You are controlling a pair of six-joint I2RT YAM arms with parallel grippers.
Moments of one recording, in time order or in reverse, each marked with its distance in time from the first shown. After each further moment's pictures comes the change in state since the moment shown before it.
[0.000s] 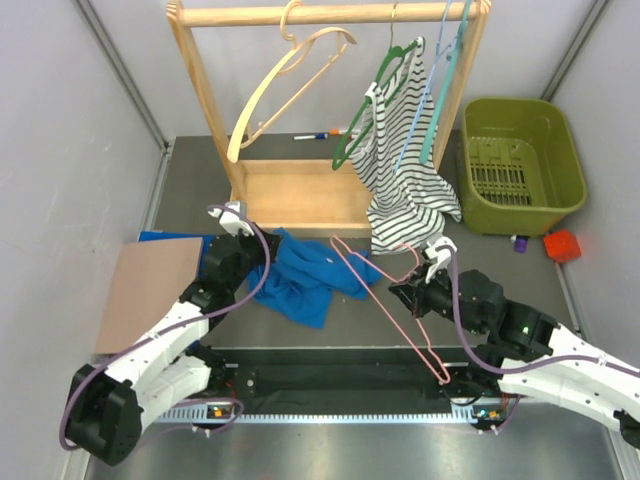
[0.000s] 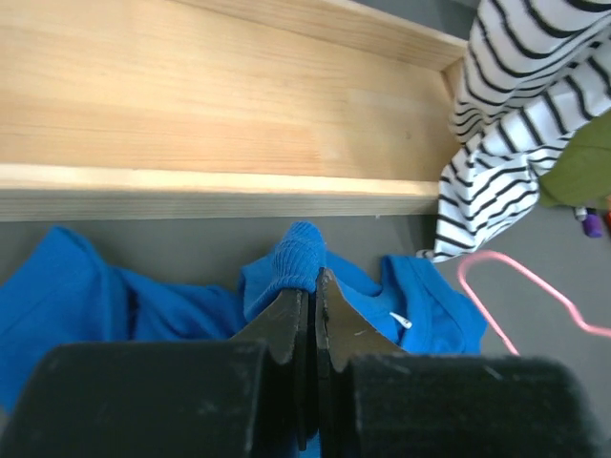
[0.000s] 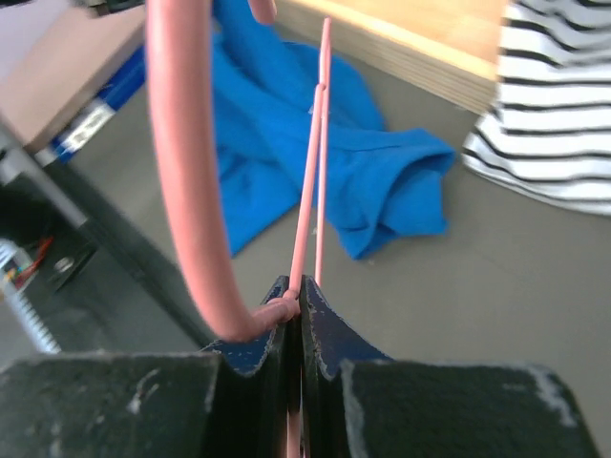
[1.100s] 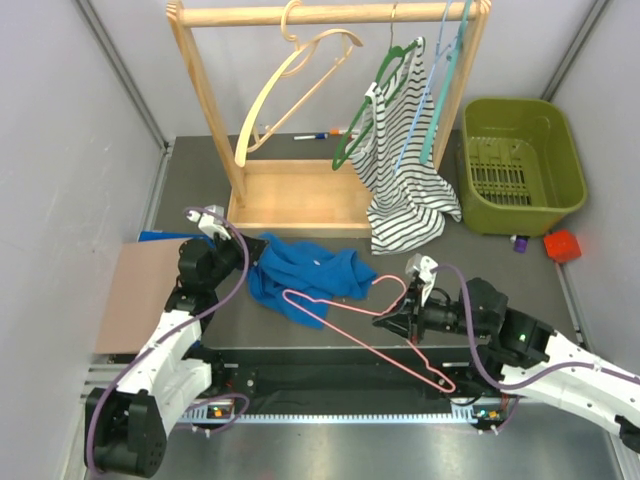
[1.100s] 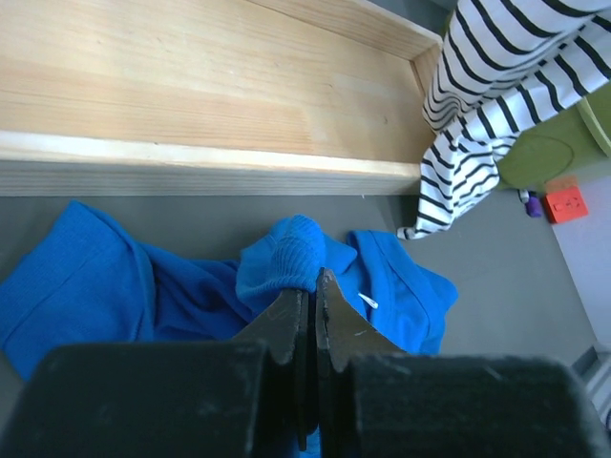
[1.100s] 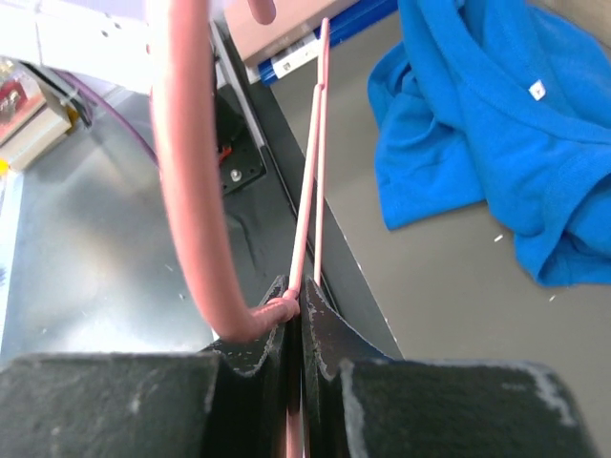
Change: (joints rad) left arm 0.335 -0.068 -0.082 0.013 0.422 -0.037; right arm 0.000 -0.056 -0.090 0.157 -0.523 -0.029
